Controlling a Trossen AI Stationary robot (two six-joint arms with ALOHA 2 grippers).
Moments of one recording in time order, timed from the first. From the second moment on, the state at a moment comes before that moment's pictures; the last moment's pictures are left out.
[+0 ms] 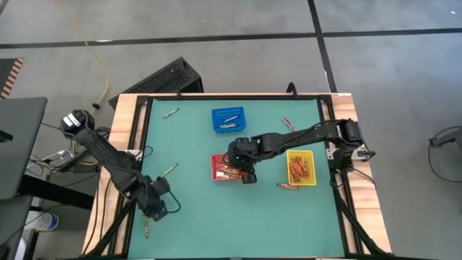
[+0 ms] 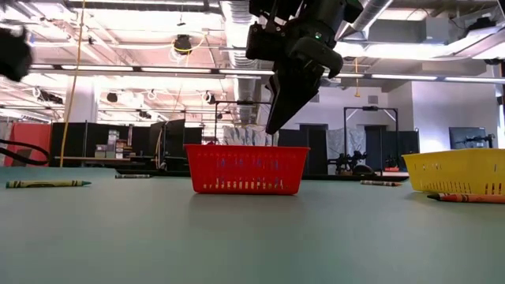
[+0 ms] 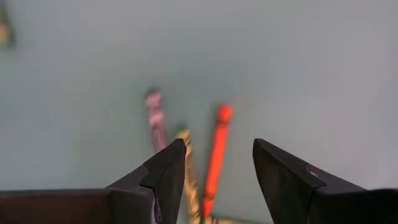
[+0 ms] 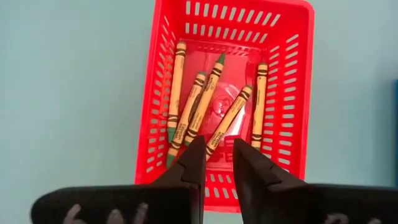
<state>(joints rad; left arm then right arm) -0.78 1.21 0.66 -0.69 -0.02 -1.42 0.05 1.86 1.42 -0.64 0.03 -0.13</state>
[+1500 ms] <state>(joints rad) -0.91 1.47 0.67 -0.68 -0.02 -1.54 0.04 1.86 1.42 -0.63 0.03 -0.12</state>
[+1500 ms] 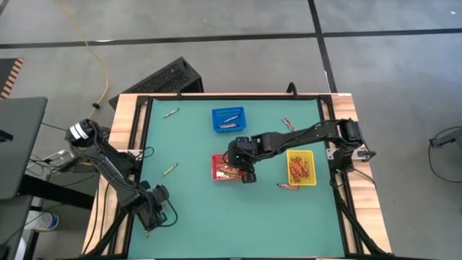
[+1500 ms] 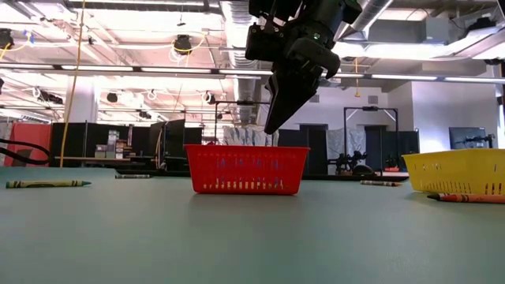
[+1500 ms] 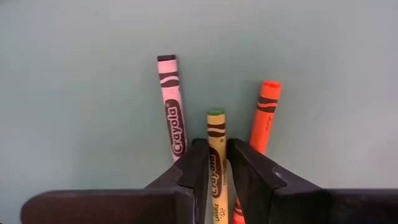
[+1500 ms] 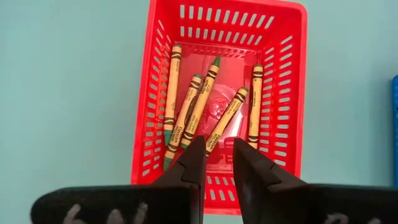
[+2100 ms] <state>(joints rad) -0.88 1.34 0.69 -0.87 -0.27 -1.40 0.09 1.82 1.42 -0.67 0.03 -0.09</state>
